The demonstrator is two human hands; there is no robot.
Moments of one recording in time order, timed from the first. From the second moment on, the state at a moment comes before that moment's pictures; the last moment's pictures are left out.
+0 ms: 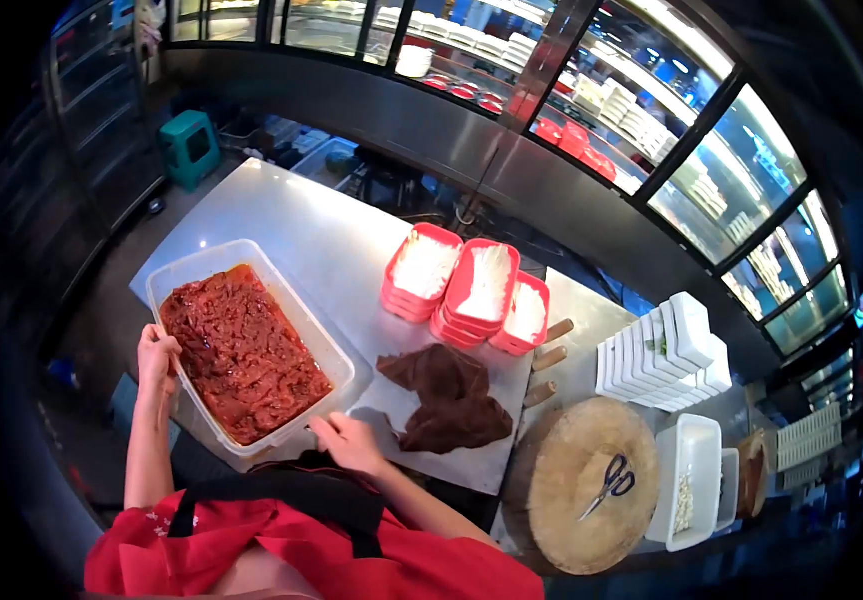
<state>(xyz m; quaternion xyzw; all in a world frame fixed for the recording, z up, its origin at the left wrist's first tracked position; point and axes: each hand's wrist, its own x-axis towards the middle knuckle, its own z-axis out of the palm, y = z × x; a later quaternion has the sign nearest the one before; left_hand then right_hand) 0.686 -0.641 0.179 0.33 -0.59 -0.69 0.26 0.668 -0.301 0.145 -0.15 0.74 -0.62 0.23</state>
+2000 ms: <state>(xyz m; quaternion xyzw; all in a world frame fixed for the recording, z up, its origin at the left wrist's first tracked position) 0.455 -0.786 0.163 -0.15 -0.99 -0.07 -0.03 0.574 -0.490 0.187 -0.26 0.96 -0.01 0.09</state>
